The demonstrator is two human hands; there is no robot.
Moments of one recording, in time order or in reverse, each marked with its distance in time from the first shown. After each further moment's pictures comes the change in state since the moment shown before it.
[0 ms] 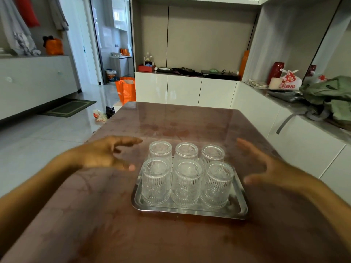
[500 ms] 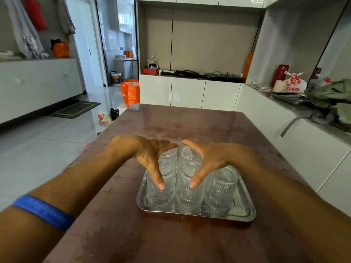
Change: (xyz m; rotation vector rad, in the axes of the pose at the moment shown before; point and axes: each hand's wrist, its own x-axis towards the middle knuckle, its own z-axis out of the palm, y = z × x) left_hand 0.066 0.050 0.012 0.486 -0.361 -0.133; right_hand 0.105 -0.102 0.044 -0.367 -0.441 0.003
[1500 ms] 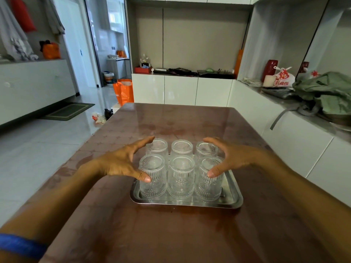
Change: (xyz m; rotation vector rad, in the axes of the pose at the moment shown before) left_hand -0.017 -0.036 0.063 -0.583 0.370 0.224; right_hand -0.057 0.070 0.019 0.156 0.193 0.015
